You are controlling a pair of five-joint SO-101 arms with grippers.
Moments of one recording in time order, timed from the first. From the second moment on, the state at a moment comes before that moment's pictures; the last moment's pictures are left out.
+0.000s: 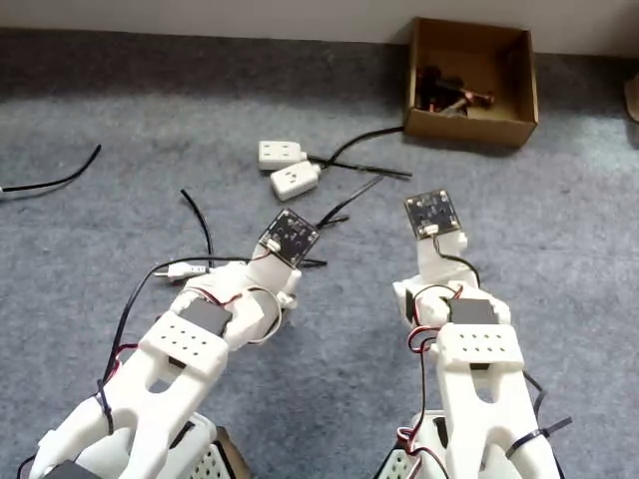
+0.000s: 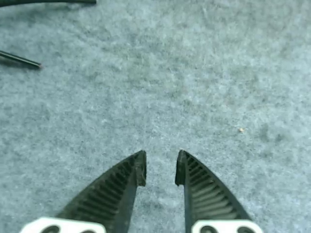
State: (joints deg) left arm 18.8 -38.7 69.8 33.7 -7.3; right arm -6.3 -42.9 66.6 41.5 17.6
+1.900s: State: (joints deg) left arm 7.2 -39.2 78.4 19.4 -18.0; right arm -6.3 -42.9 66.6 41.5 17.6
